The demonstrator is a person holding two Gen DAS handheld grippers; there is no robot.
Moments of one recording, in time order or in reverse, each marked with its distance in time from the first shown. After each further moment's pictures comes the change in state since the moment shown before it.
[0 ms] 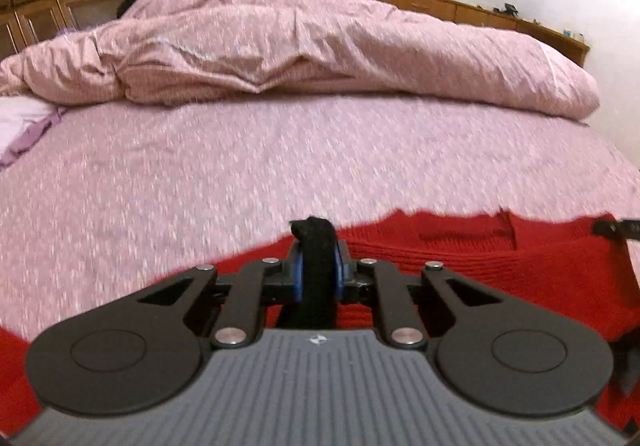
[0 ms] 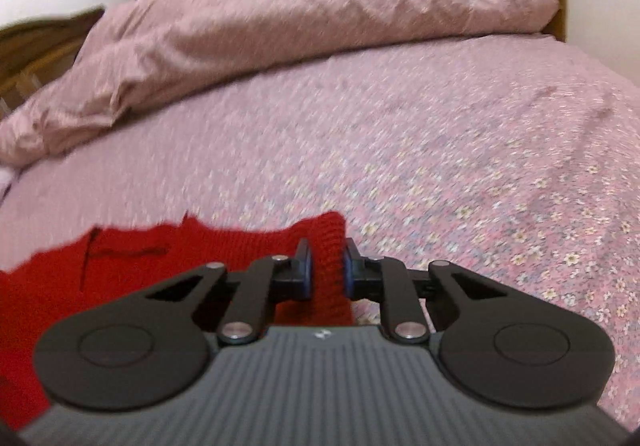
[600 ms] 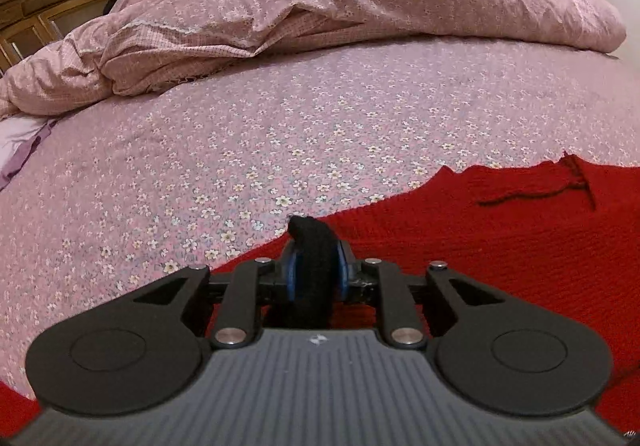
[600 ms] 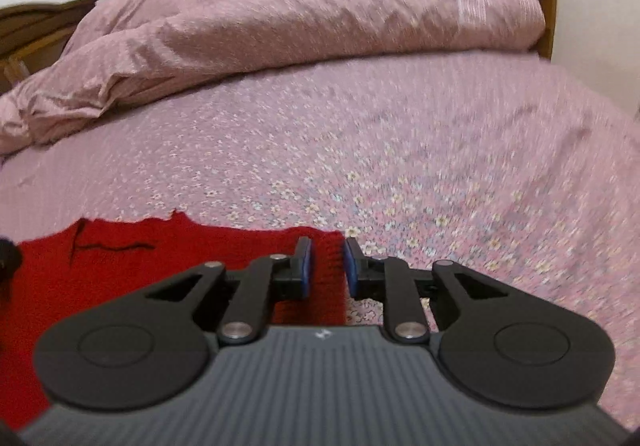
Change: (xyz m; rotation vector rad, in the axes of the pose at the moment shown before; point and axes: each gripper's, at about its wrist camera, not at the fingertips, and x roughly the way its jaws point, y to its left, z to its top) left arm 0.085 -0.008 -0.012 0.147 0.104 0.082; right arm -0.015 0.019 -0.001 -0.099 -0.006 -0.080
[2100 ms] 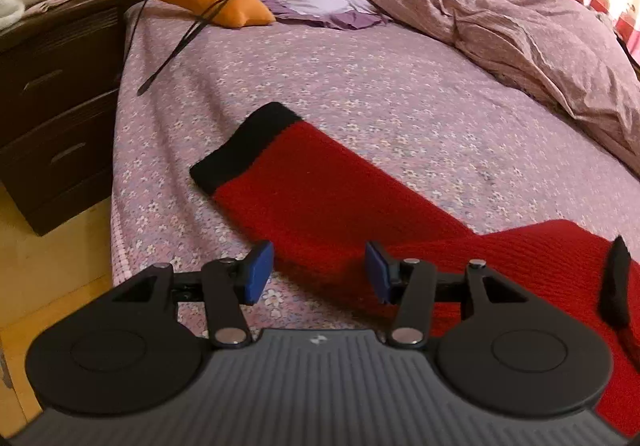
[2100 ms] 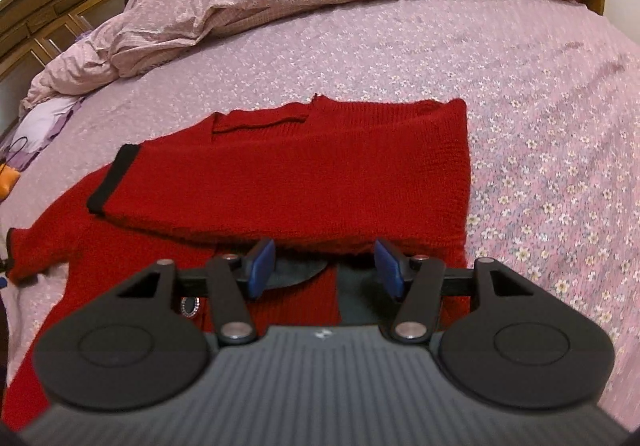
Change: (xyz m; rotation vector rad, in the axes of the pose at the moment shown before) left arm -0.166 0.216 -0.165 -0.766 0.043 0.446; right arm -0.089 0.060 -0.054 0.016 0.204 0.187
